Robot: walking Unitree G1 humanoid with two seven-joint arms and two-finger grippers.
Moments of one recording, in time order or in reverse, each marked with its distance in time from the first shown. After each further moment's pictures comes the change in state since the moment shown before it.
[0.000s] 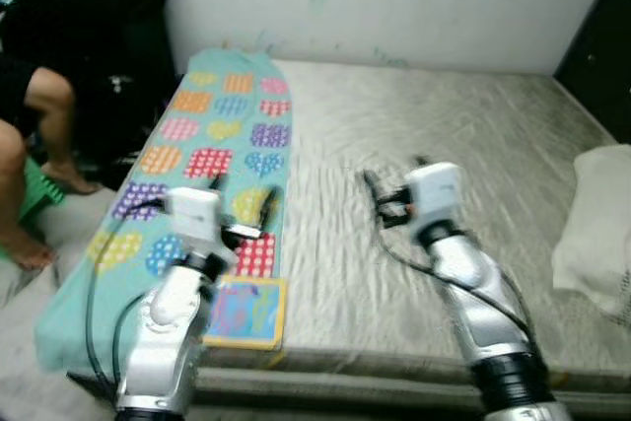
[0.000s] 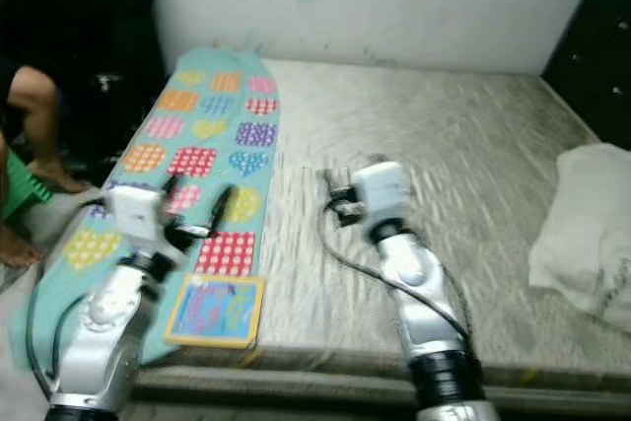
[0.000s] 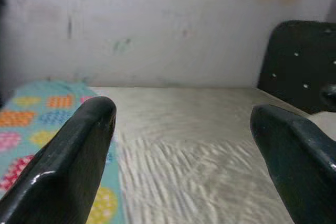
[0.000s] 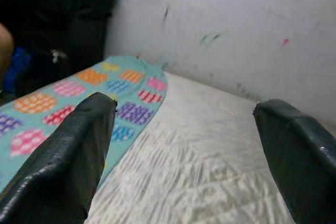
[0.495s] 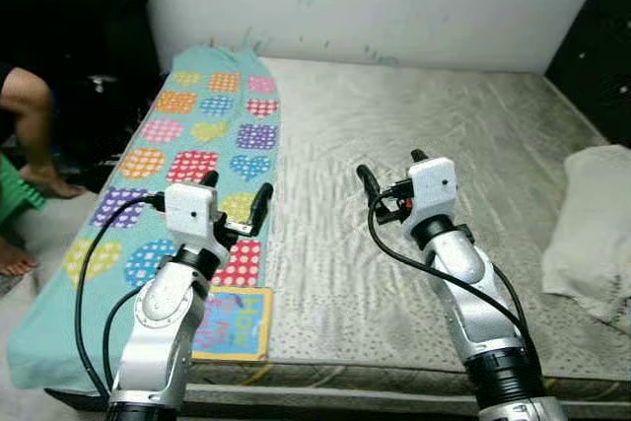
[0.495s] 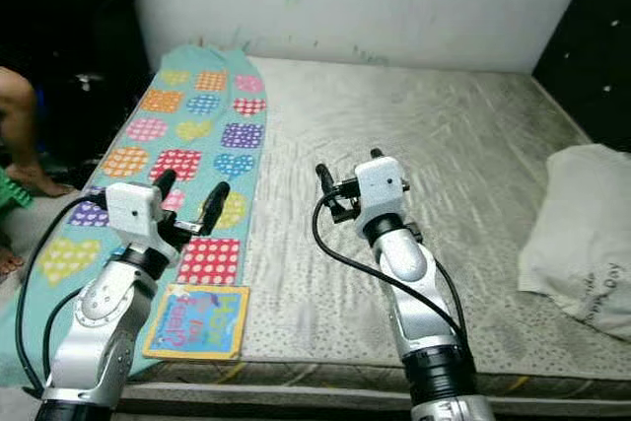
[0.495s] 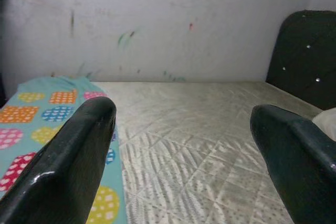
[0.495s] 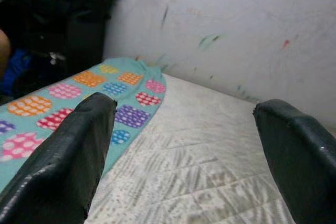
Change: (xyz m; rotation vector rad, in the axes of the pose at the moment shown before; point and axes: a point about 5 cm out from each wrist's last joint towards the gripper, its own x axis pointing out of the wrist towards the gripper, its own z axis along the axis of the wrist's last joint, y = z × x) left arm -0.002 0.011 -0.001 0.025 0.024 0.049; right arm 0.004 0.009 0.004 0.009 -0.014 0.027
